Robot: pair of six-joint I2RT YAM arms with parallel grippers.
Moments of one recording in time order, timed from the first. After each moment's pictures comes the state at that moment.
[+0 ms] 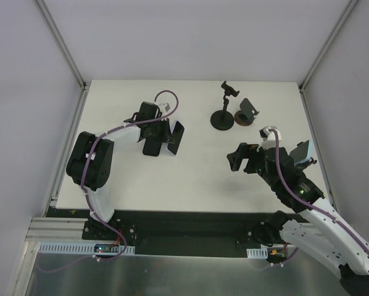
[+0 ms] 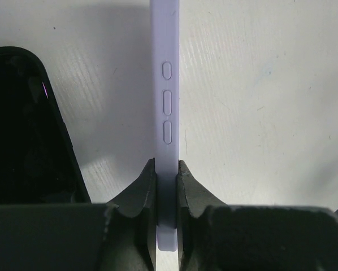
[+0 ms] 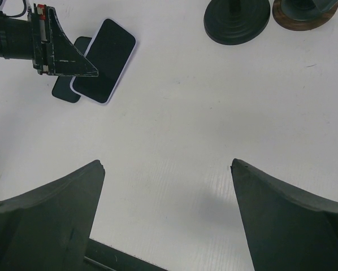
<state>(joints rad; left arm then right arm) -0.37 1.82 1.13 -0.19 0.41 -0.36 0.69 0.64 0.72 -0.50 0.26 0.46</state>
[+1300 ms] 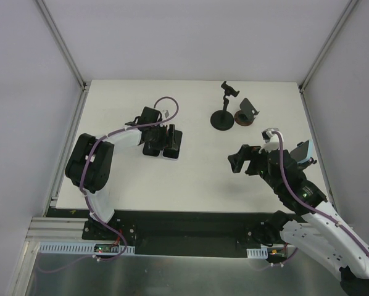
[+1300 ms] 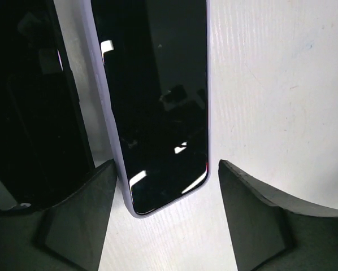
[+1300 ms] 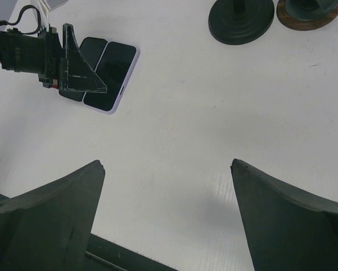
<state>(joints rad) -0.39 1.79 1.08 -0.26 0.33 -0.39 0.69 0.60 0.72 -0.51 0.25 0.46</state>
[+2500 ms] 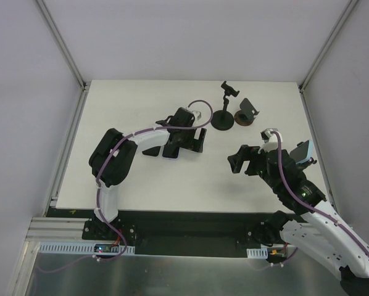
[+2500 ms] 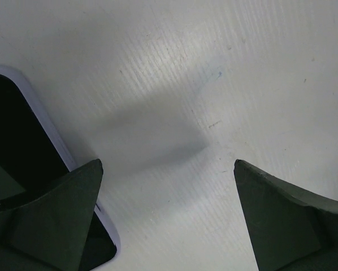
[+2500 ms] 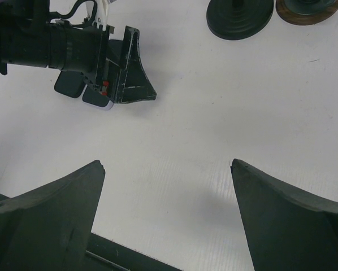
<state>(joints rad) -0.65 1.98 1.33 -0.29 0.17 -0.33 0.69 0.61 0.71 -0.52 0.25 0.46</state>
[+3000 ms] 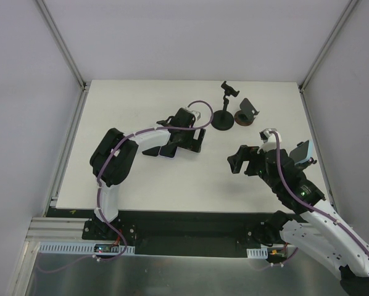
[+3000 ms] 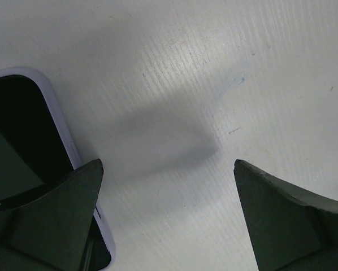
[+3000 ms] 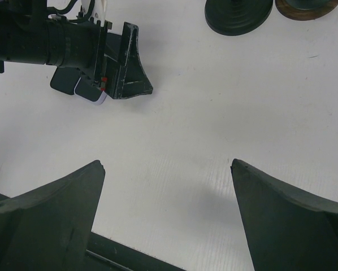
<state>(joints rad) -0.65 1.99 1.35 -0.30 0.09 -0.30 0.69 0.62 0.71 -0.53 0.25 0.46</state>
